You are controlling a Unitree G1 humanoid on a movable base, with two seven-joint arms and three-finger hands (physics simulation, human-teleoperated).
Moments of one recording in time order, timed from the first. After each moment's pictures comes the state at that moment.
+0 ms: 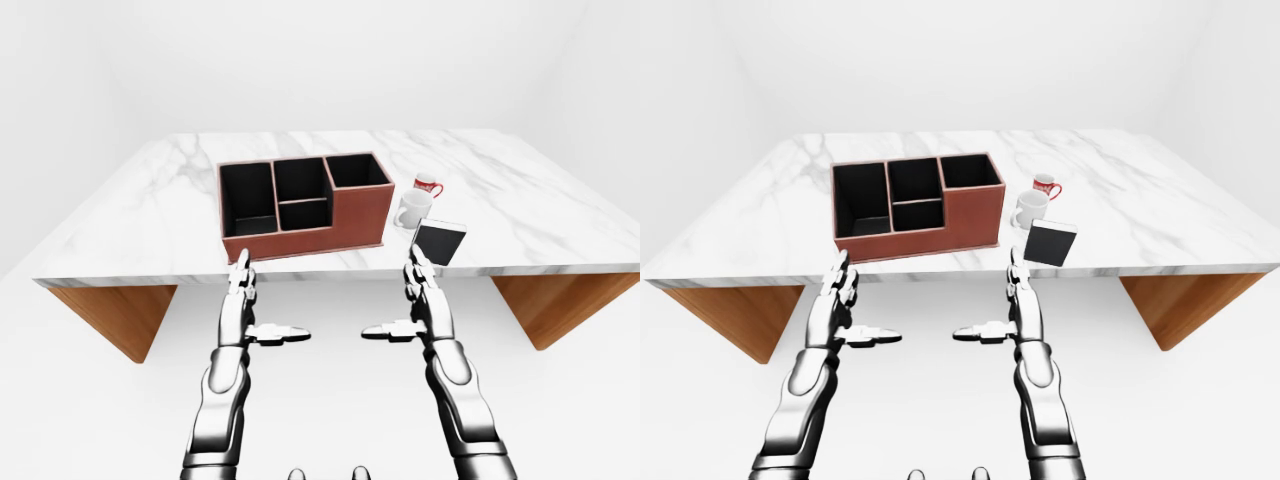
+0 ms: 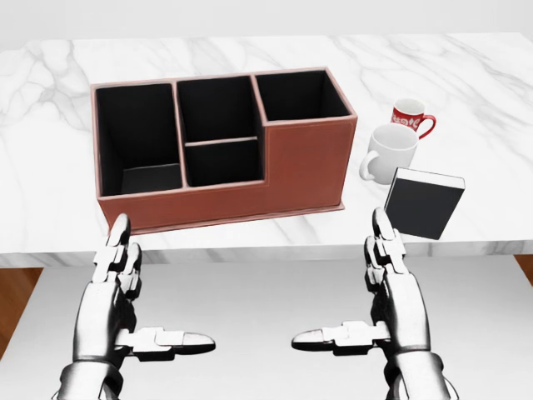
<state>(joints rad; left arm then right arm) 0.00 0.01 0.01 0.01 -0.01 0.00 -0.02 0.00 -0.01 -0.01 0.00 0.00 0.00 0.02</state>
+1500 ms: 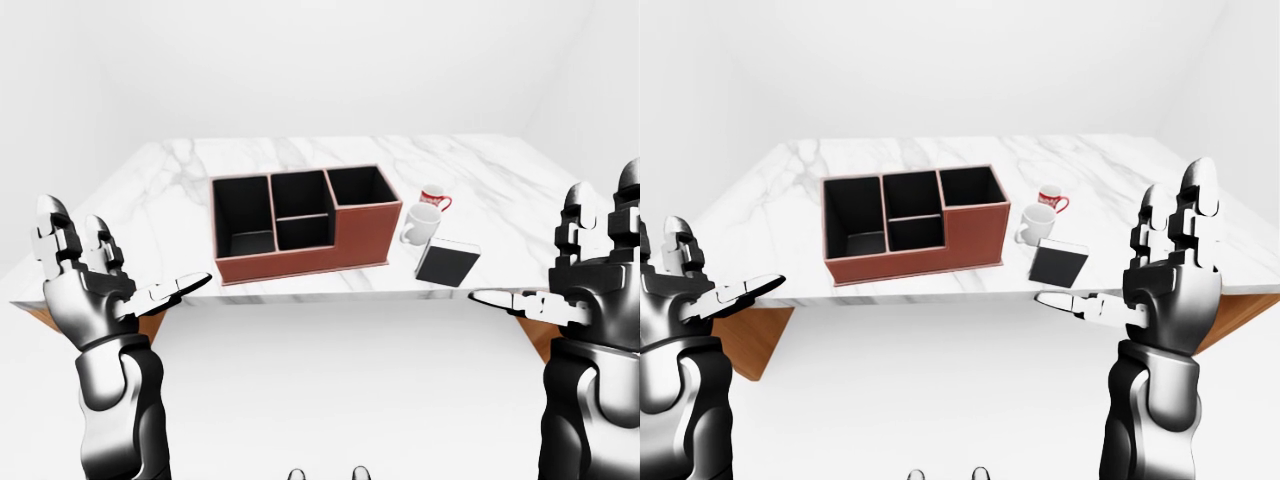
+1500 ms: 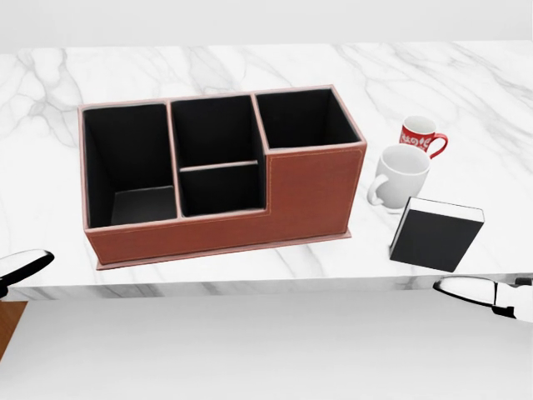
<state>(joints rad) -0.03 0.11 0.36 -0.49 -0.25 0.09 0.19 0.03 -0.09 -0.39 -0.69 0.22 0.09 0.02</state>
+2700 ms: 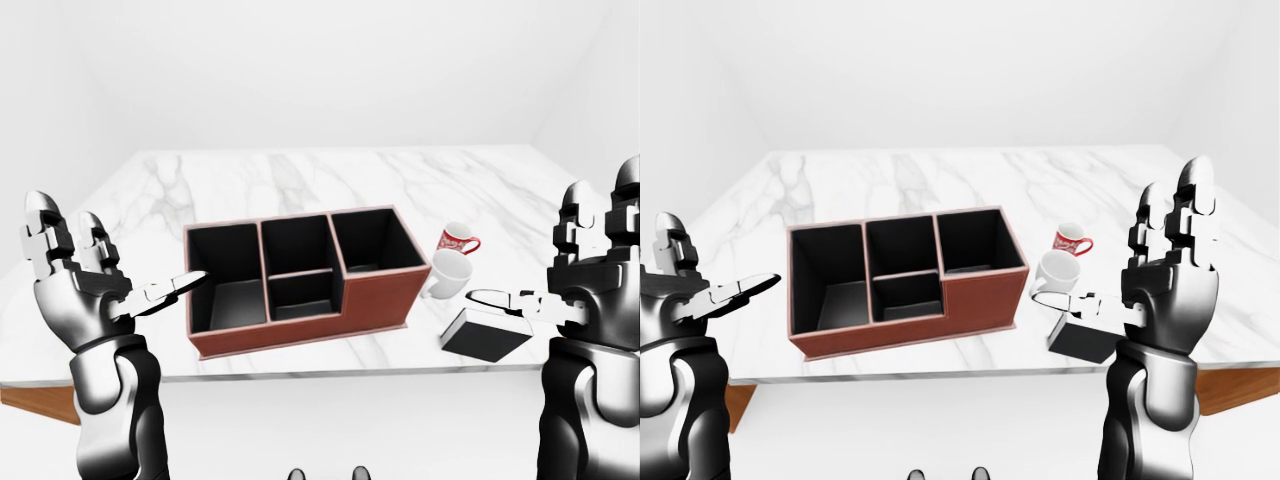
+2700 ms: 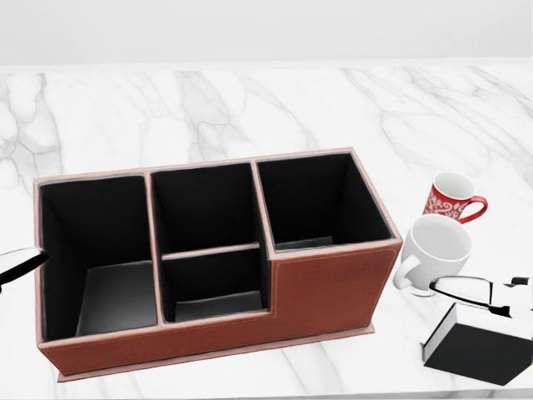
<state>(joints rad) -0.03 0.11 0.37 -0.52 -0.26 0.09 0.19 0.03 -0.08 -0.38 -0.69 0.21 0.09 0.02</state>
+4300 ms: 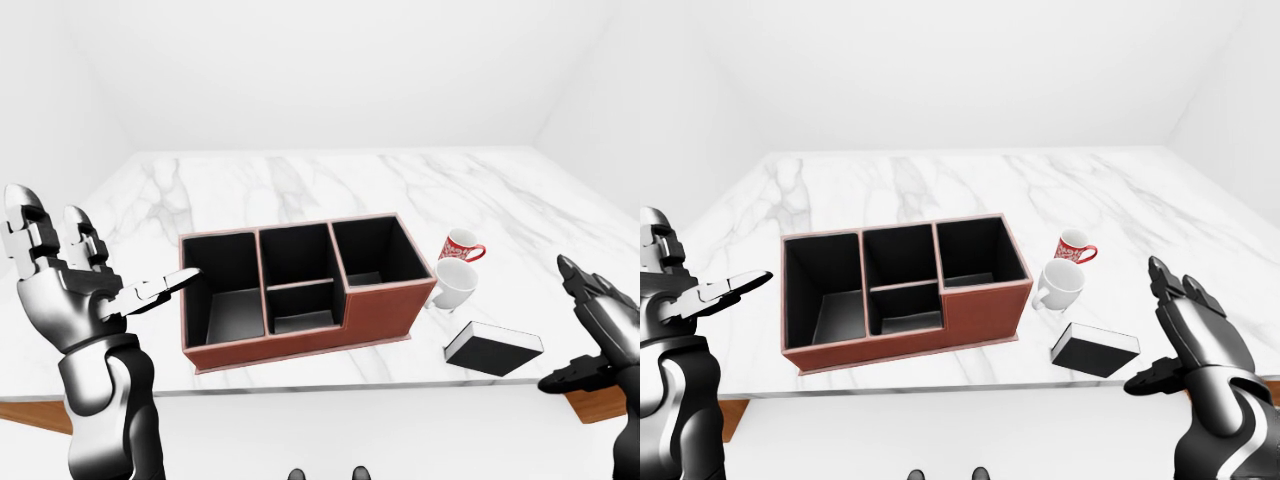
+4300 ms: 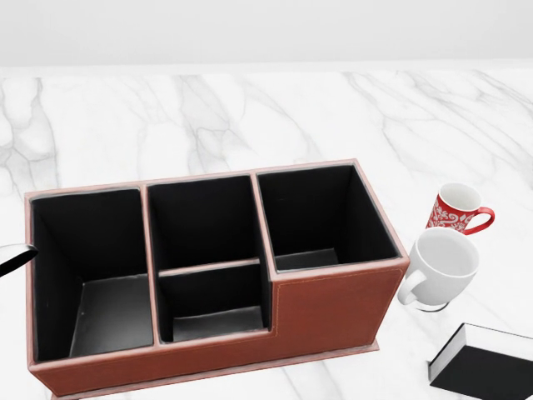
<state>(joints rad) -0.04 0.12 0.39 -0.54 -0.27 0.09 0.19 0.12 -0.26 -0.67 -0.48 -0.92 0.09 0.70</state>
